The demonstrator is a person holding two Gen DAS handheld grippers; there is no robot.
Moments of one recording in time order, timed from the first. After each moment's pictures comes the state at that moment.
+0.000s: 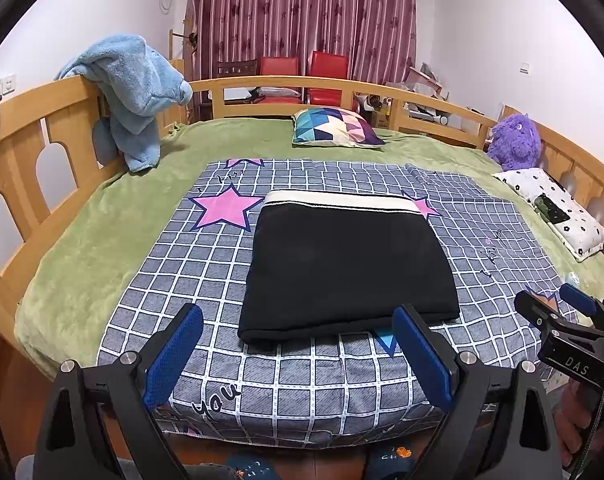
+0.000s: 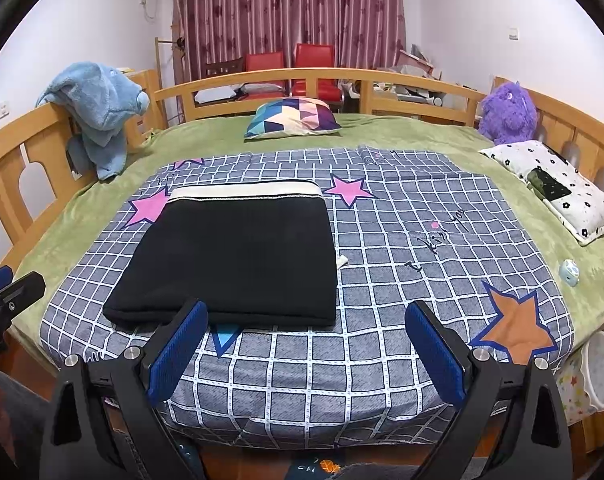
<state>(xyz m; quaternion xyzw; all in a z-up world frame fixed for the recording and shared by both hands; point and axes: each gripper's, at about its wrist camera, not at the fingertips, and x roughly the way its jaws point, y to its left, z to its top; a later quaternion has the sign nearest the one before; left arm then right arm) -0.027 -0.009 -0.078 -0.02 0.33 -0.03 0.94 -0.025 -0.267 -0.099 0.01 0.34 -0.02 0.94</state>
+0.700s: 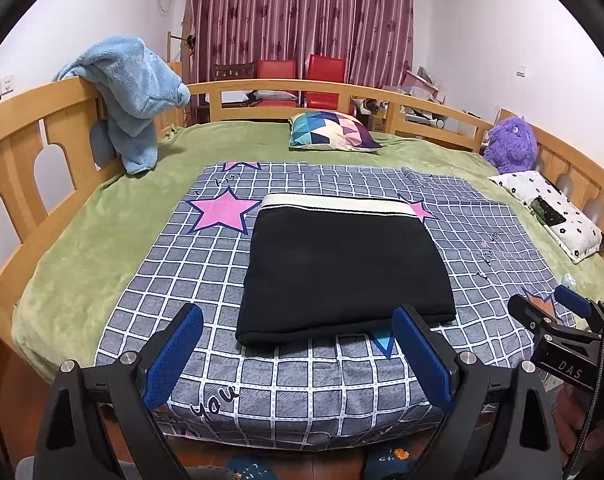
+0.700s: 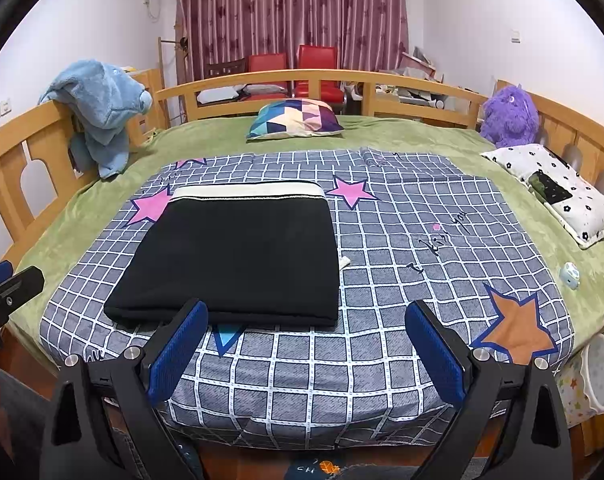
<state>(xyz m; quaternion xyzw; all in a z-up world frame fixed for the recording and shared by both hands) -0.032 -0.009 -0.077 -0.02 0.32 -0.03 0.95 -0.026 -0.262 -0.100 0.00 0.34 -0.01 0.94</state>
